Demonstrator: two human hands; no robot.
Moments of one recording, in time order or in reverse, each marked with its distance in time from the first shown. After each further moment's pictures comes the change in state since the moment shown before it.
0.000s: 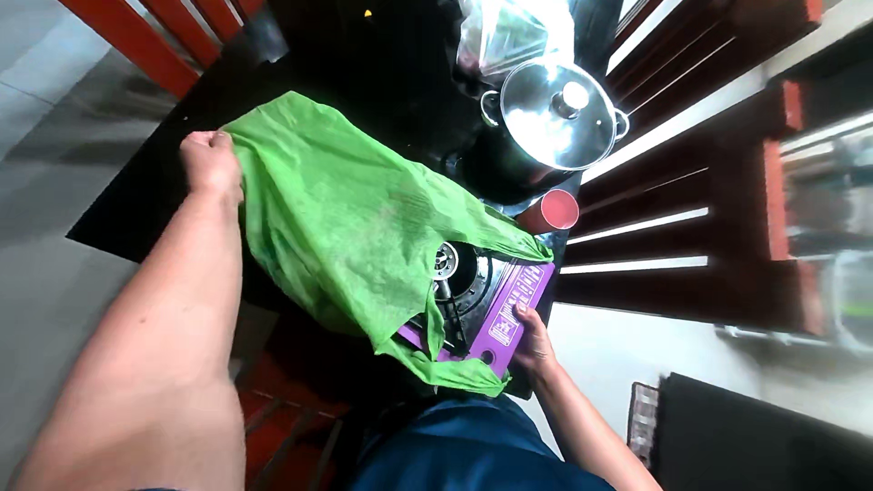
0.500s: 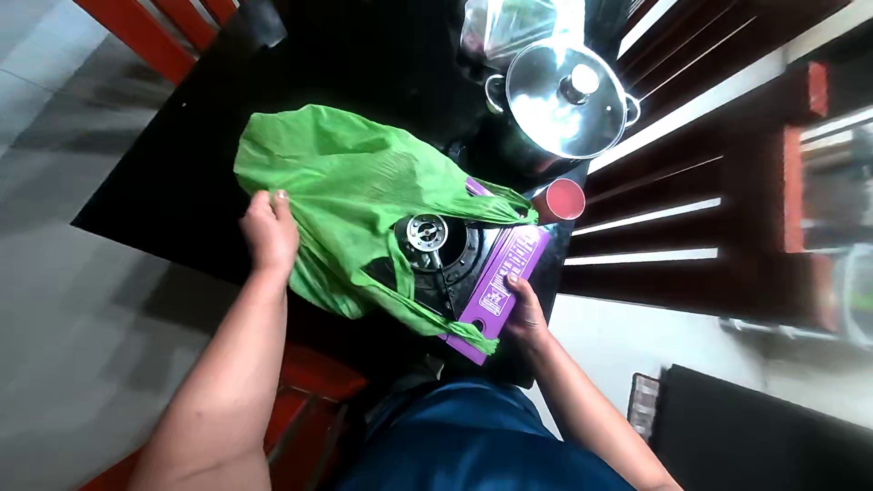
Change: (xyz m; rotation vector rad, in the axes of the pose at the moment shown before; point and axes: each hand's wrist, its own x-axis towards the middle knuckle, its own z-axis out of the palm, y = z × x) left_hand -0.110 -0.037 0.010 0.352 -0.085 0.162; right_hand 0.029 0.001 0.026 -0.056 -0.043 -0.027
